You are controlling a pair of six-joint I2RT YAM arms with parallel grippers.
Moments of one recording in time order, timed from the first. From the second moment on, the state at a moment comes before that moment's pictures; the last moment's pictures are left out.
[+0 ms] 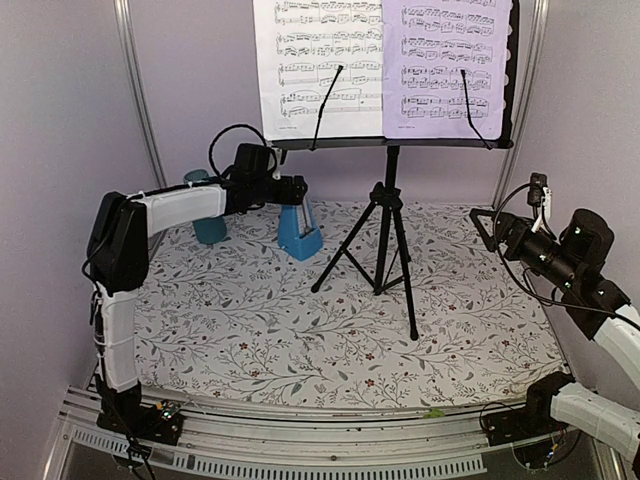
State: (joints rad) left arm -0.50 2.10 1.75 -0.07 -0.08 -0.19; right arm 0.28 0.68 0.63 0.03 -0.28 0.45
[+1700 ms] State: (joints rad) left arm -0.74 1.67 1.12 -0.09 -0.40 -0.54; right arm 0.29 0.81 0.63 0.07 -0.45 0.42
